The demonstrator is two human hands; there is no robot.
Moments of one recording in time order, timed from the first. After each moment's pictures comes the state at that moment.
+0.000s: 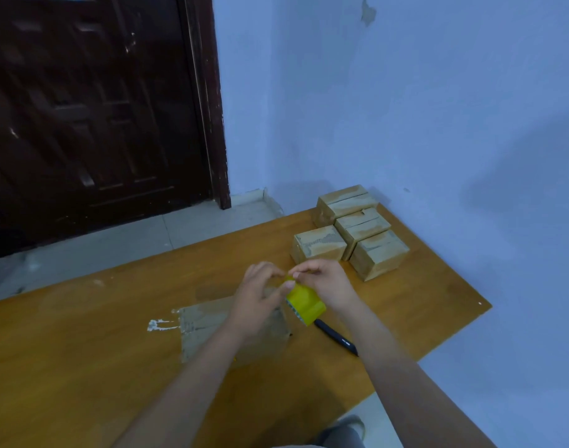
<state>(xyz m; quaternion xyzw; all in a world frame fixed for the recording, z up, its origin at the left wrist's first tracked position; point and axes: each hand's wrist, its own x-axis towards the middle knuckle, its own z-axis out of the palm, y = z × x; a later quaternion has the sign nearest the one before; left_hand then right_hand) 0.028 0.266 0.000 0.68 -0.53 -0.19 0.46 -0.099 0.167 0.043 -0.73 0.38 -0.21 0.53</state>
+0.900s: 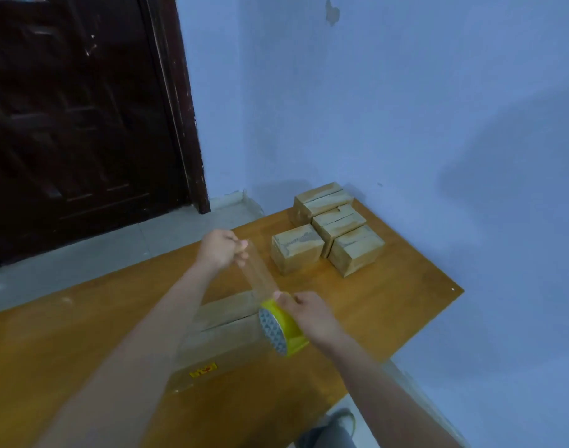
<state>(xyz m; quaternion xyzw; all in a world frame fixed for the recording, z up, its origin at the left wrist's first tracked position) 0.085 0.197 0.045 0.76 -0.33 -0.36 0.42 -0.129 0.205 0.036 -0.72 0.43 -0.12 0.53</state>
